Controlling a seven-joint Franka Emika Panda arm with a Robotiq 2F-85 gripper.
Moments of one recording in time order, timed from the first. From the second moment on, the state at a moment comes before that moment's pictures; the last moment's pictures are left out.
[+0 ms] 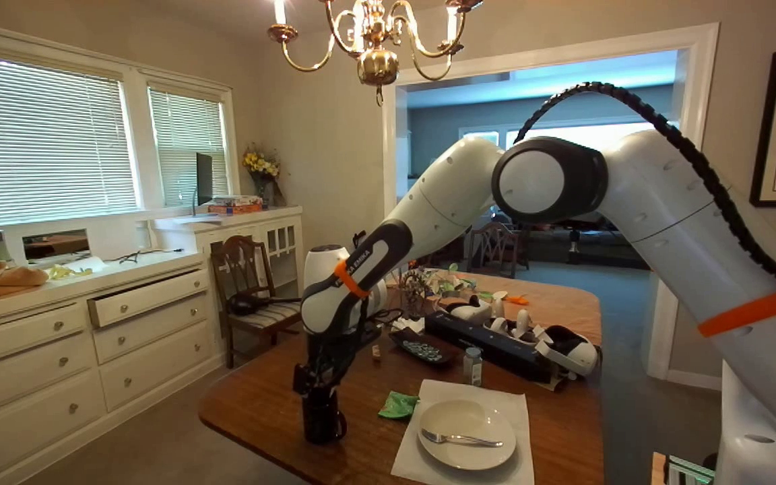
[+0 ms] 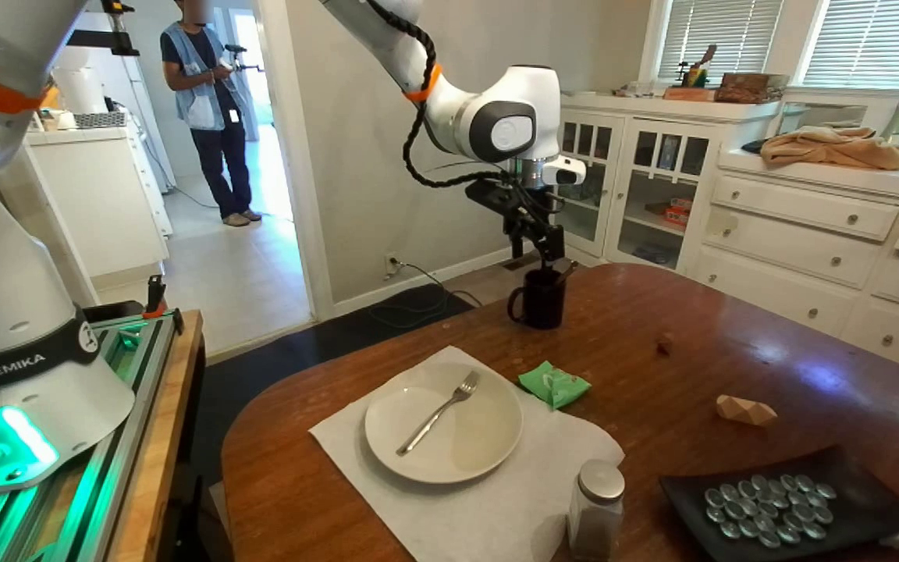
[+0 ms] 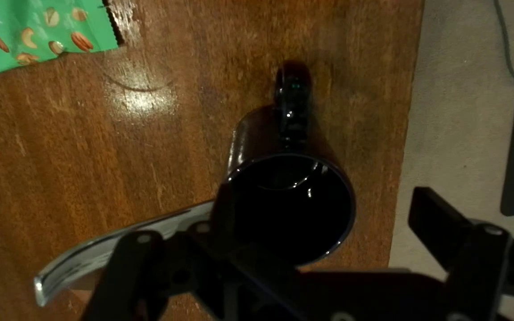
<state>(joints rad) 0.09 0.68 0.00 -1.67 -0.03 2.47 0.01</state>
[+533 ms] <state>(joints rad) 0.09 0.63 0.00 -1.70 -0.05 2.36 0.02</state>
